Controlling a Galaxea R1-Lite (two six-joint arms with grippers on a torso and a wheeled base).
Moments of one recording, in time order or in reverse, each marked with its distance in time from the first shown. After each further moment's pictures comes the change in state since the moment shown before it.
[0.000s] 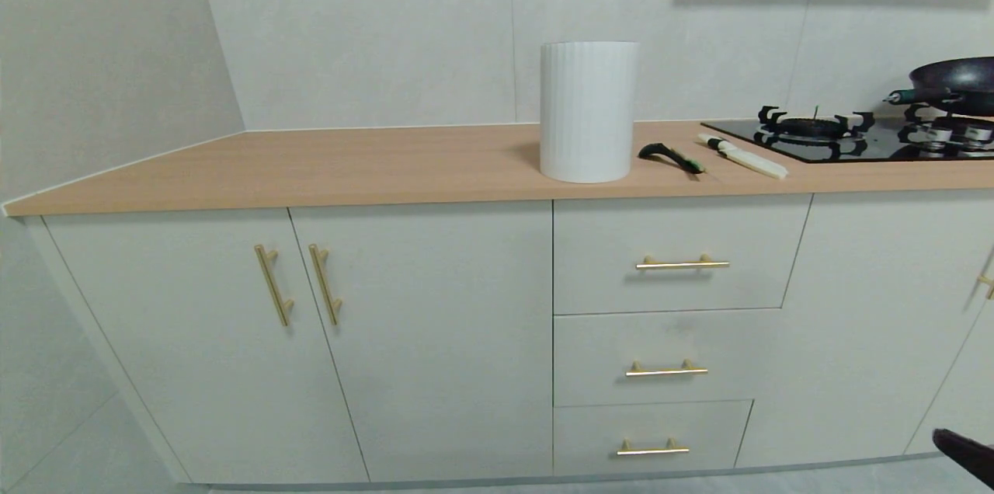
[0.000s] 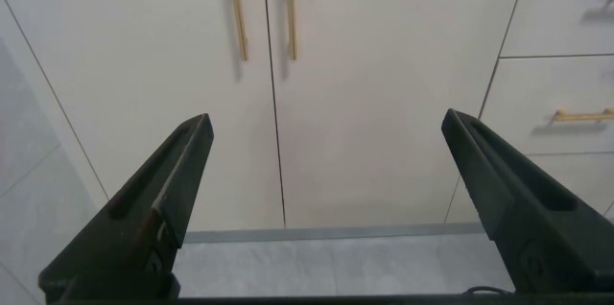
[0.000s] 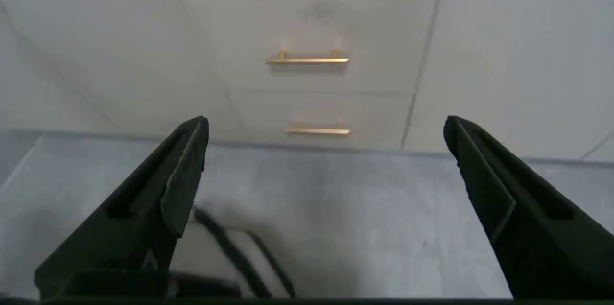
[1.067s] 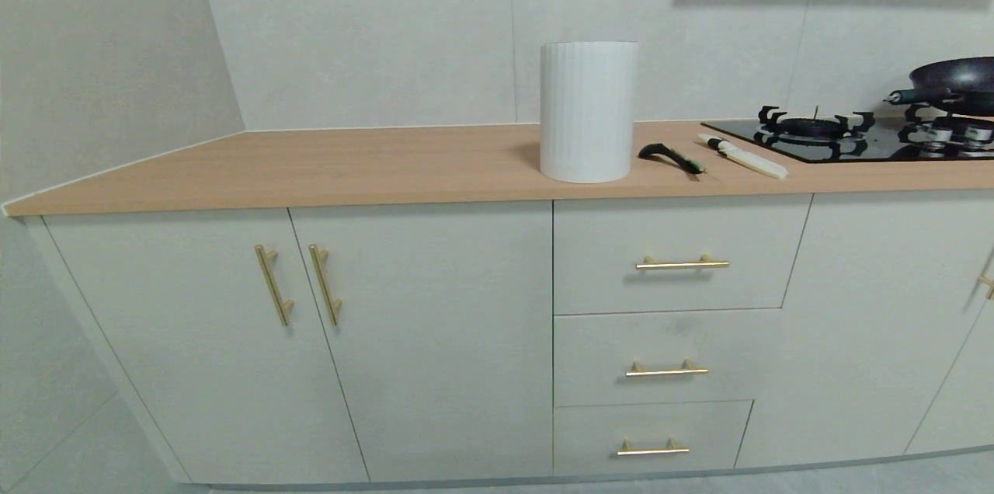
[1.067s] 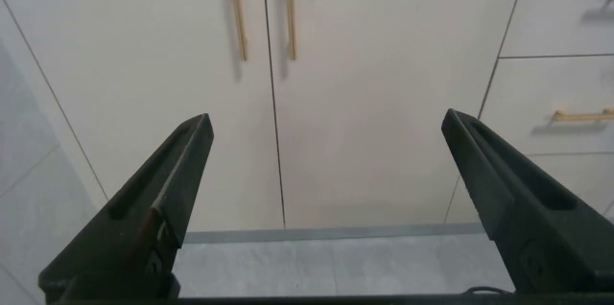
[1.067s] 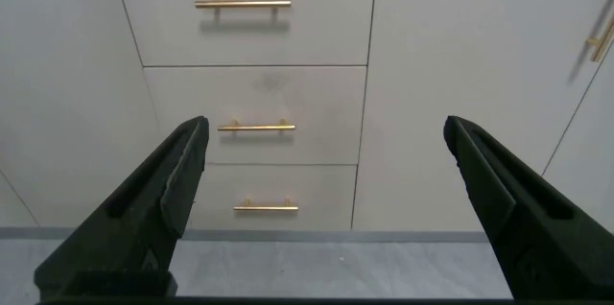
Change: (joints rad) left arm 0.000 0.000 0.000 0.000 0.000 0.000; right arm -0.077 -0.797 0.354 0.012 -0.083 -0.088
